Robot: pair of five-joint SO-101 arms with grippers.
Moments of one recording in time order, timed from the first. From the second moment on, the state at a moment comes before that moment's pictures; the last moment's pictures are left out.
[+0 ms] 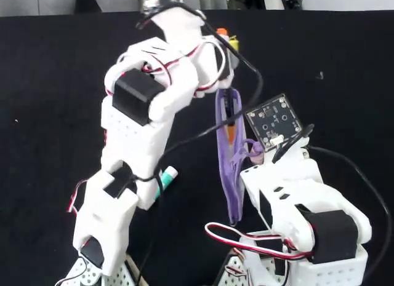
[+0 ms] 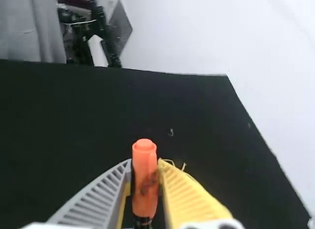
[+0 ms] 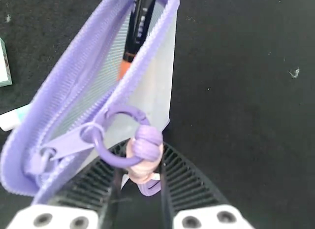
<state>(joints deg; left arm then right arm) 30.6 26.4 -92.6 99.7 29.2 -6.5 -62.9 21.9 99.5 17.7</state>
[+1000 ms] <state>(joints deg) 2.7 15.0 -75.6 100.6 38.5 -6.5 -62.9 21.9 99.5 17.7</state>
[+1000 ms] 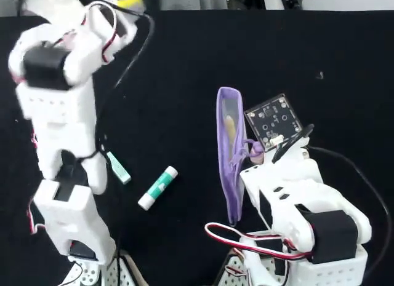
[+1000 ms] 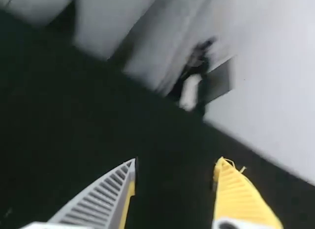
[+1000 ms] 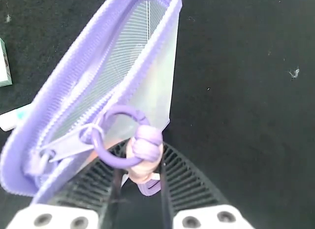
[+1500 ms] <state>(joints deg) 2.5 -24.8 -0.2 97.2 38.8 -6.5 -62.9 21.9 99.5 17.7</state>
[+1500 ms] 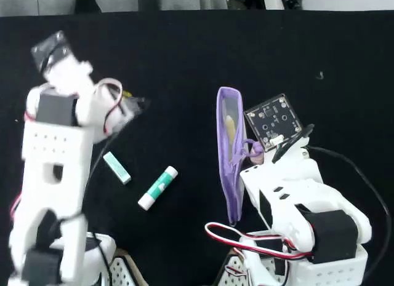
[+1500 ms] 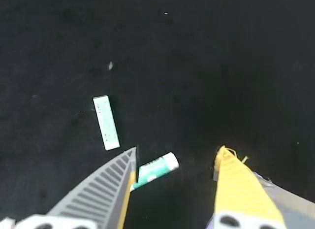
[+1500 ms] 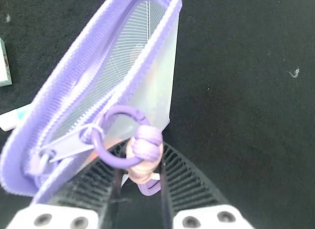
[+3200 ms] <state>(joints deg) -9.4 -25.5 62.1 42.2 34.5 -6.5 -62.9 23.0 99.5 17.7</state>
